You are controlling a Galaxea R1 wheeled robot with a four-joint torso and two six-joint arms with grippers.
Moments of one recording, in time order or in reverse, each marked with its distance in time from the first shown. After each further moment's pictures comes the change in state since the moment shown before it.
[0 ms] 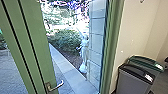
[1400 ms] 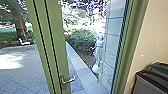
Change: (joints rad) left arm 0.017 -0.090 0.142 0.000 -0.029 0.000; right arm -0.003 -0.016 0.024 -0.019 0.013 0.000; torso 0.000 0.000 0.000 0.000
